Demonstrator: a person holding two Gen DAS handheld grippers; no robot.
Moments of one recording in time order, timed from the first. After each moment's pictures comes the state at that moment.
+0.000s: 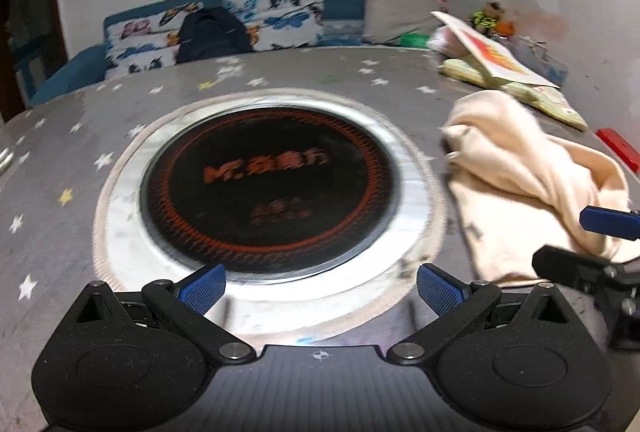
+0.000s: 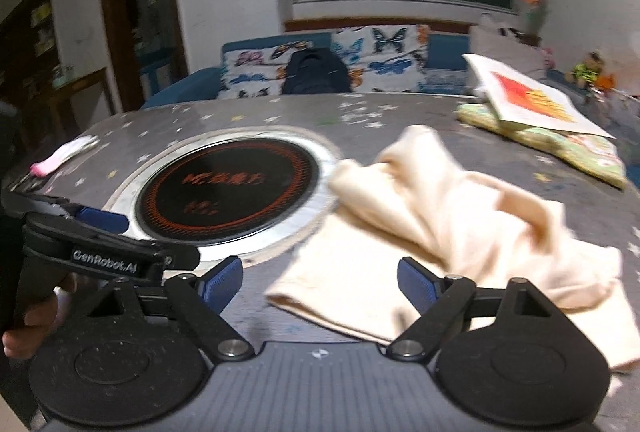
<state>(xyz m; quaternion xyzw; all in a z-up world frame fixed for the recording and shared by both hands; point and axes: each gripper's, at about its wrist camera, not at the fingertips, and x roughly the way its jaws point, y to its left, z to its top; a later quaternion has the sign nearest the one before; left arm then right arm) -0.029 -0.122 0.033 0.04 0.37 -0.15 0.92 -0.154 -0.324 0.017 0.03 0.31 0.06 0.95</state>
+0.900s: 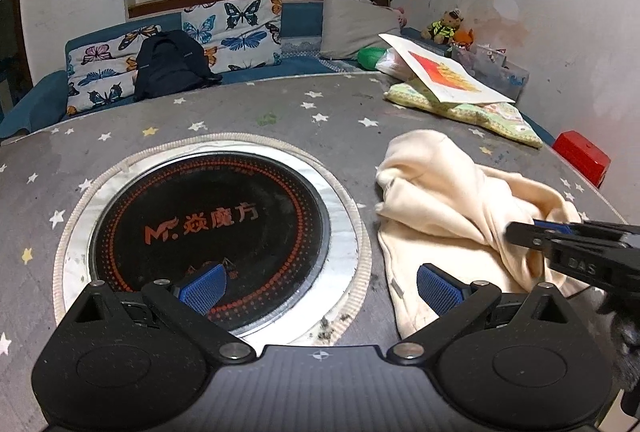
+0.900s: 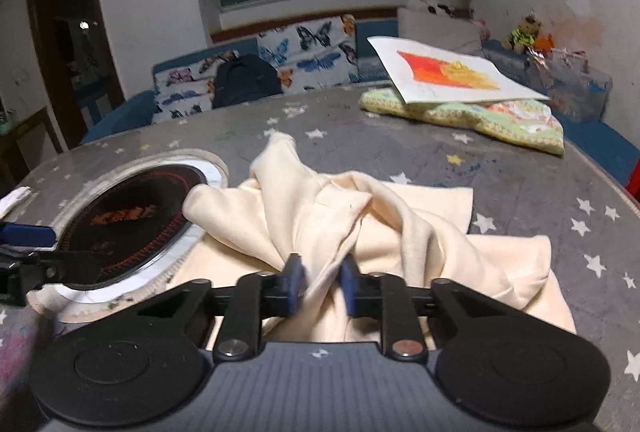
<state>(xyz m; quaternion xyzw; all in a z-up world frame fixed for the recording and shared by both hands) -0.018 -0.152 0.067 0.04 0.35 -0.20 0.91 -0.132 -0.393 0.008 0.07 0.30 -0.01 0.95</state>
